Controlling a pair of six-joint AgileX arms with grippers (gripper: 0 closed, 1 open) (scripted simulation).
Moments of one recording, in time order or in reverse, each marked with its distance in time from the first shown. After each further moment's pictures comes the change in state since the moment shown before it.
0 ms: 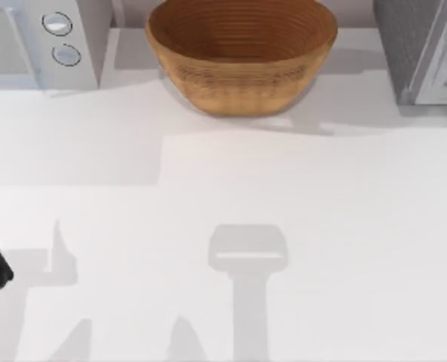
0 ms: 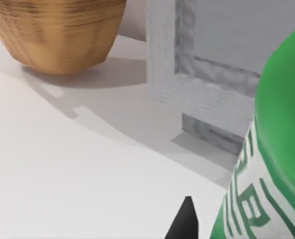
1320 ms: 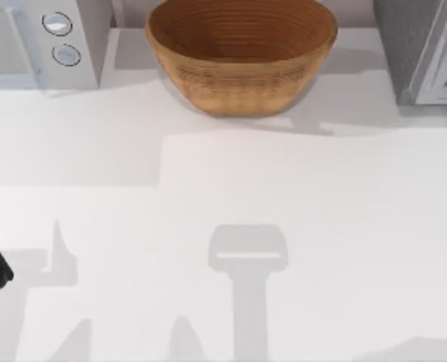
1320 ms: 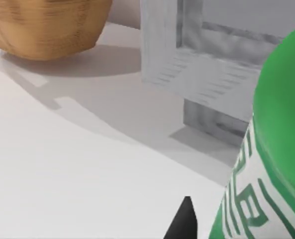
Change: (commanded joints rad) left arm 0.000 0.000 0.000 0.000 0.000 0.000; right arm 0.137 0.188 -0.055 0.696 0.120 0.450
